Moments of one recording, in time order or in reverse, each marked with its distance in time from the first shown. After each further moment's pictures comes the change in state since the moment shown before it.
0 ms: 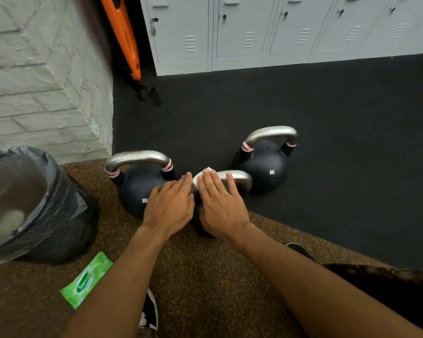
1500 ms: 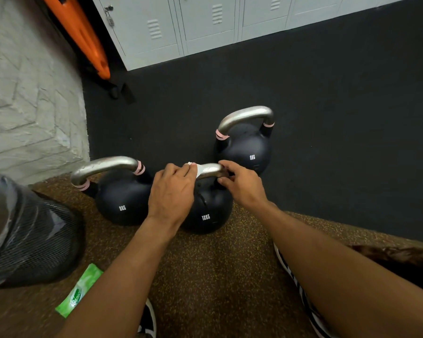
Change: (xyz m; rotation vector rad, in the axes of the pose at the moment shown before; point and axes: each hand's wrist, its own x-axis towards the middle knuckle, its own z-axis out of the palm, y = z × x) left_hand 0.040 0.069 0.005 0.182 0.179 0.189; right_hand -0.010 0.114 0.028 0.892 0.107 0.546
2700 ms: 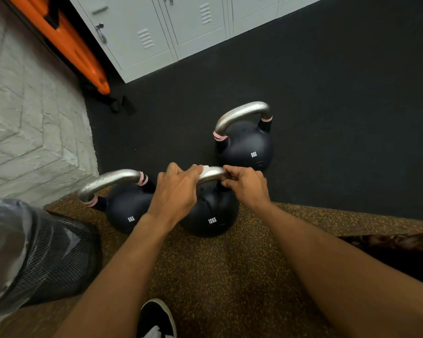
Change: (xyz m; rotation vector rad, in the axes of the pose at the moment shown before) left_hand 0.021 0.000 -0.021 -0.205 -0.165 0.025; right_hand 0.003 0.010 0.003 0.080 0.045 0.092
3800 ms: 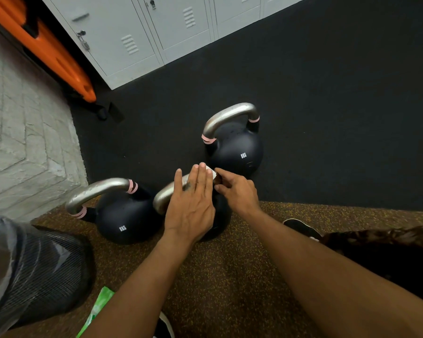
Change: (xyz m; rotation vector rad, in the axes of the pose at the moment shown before) left_hand -0.004 0.027 0.048 0.551 -0.046 0.216; right_hand -0.009 0.007 0.011 0.156 0.008 0.032
